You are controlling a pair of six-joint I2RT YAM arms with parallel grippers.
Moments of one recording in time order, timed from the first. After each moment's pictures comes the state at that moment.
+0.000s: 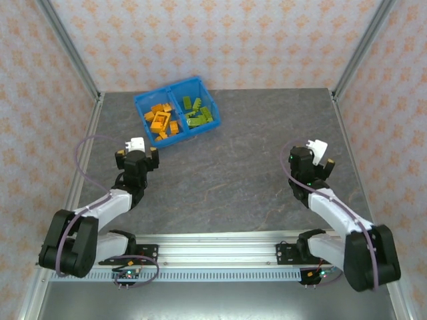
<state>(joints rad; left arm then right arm) -0.16 1.23 0.39 0.41 -0.45 -0.05 0.20 1.12 0.45 0.09 0.74 0.31</state>
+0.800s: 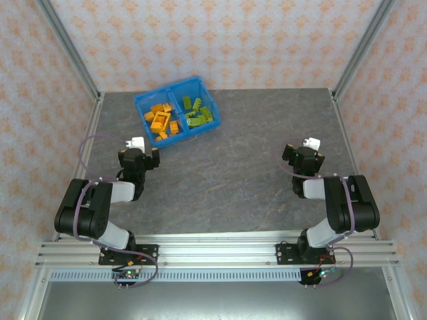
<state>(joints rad) -0.05 1.50 0.40 0.64 -0.27 -0.05 0.04 1.53 0.41 0.67 0.33 0.20</state>
